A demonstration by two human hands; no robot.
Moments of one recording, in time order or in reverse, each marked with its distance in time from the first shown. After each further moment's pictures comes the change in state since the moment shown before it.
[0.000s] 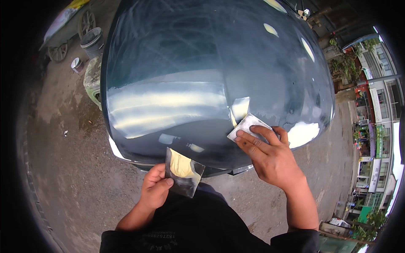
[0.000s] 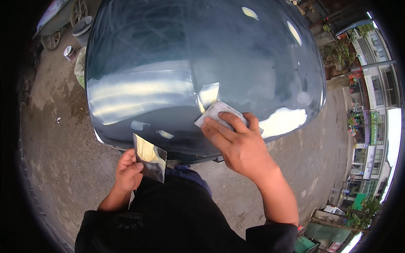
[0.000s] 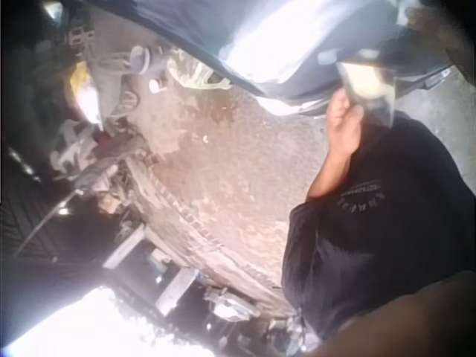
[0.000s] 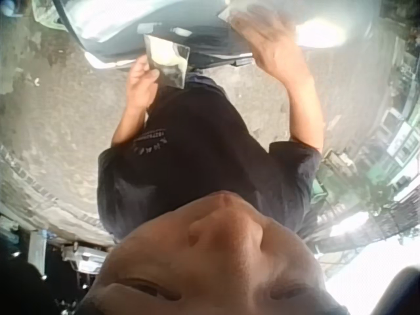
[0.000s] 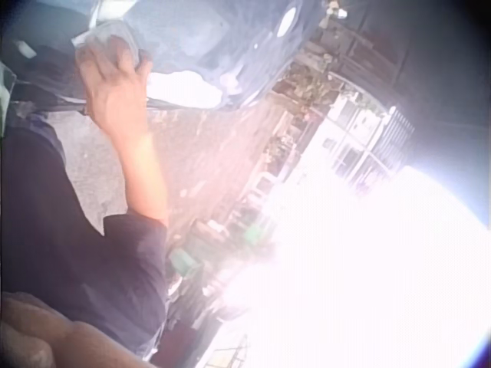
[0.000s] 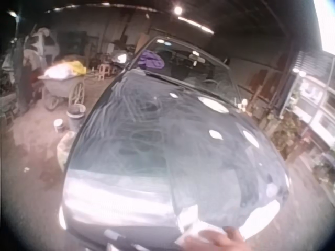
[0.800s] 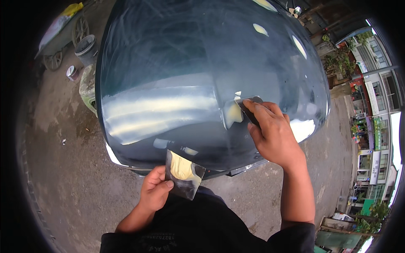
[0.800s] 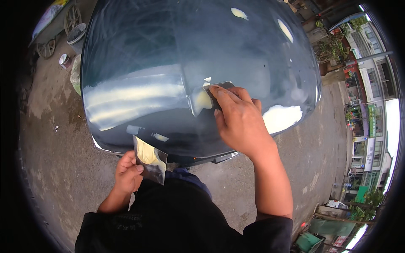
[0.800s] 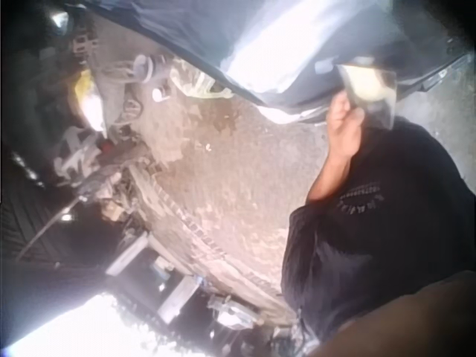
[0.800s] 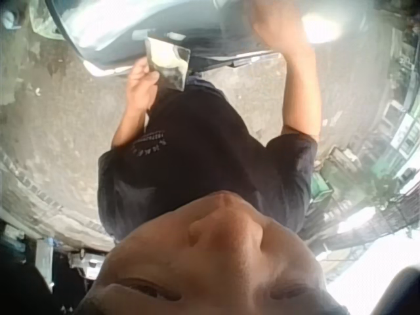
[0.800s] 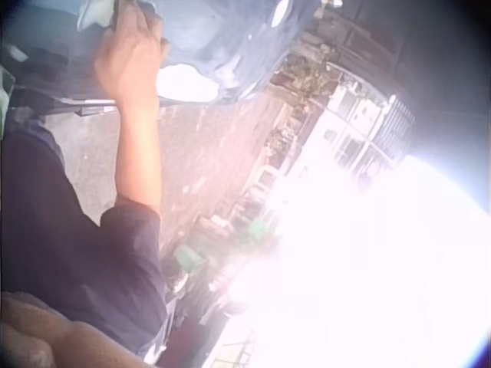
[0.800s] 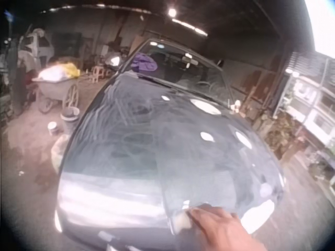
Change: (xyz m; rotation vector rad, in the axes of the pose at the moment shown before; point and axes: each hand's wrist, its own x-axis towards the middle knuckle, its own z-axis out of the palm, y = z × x) left_hand 0.007 0.003 0.005 -0.017 -0.024 -0.040; right_hand 0.031 0.014 -0.016 0.250 0.012 0.401
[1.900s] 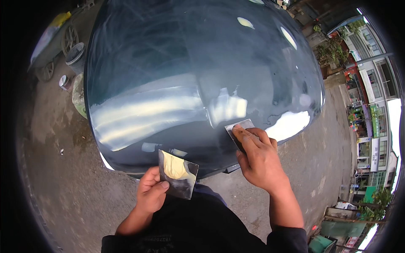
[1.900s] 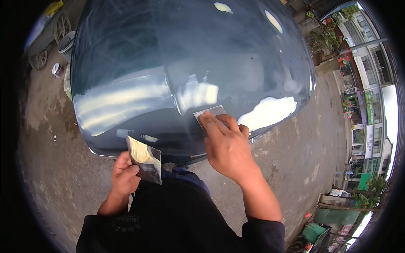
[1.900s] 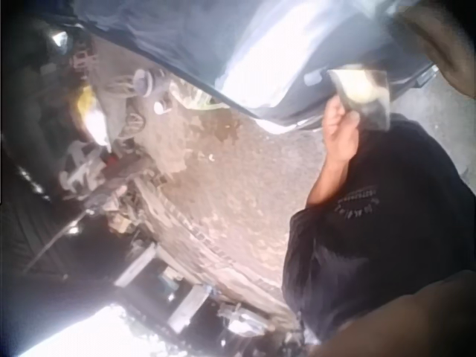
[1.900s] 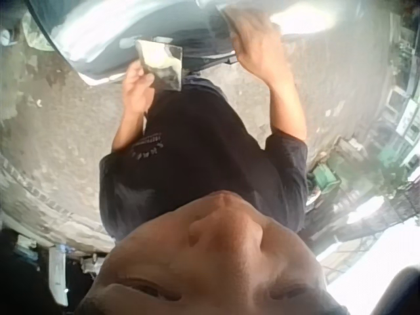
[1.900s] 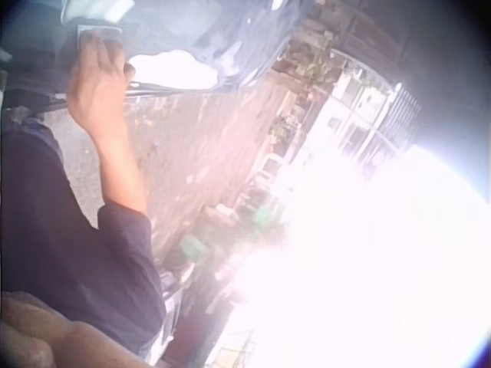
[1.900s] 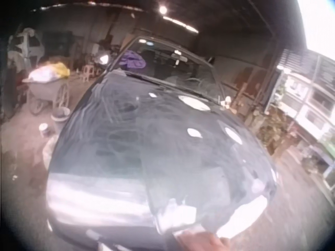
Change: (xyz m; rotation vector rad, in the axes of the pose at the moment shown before) left_hand 0.007 -0.001 0.007 0.032 0.017 -0.028; right_hand -0.060 -0.006 0.027 -0.006 -0.028 0.066
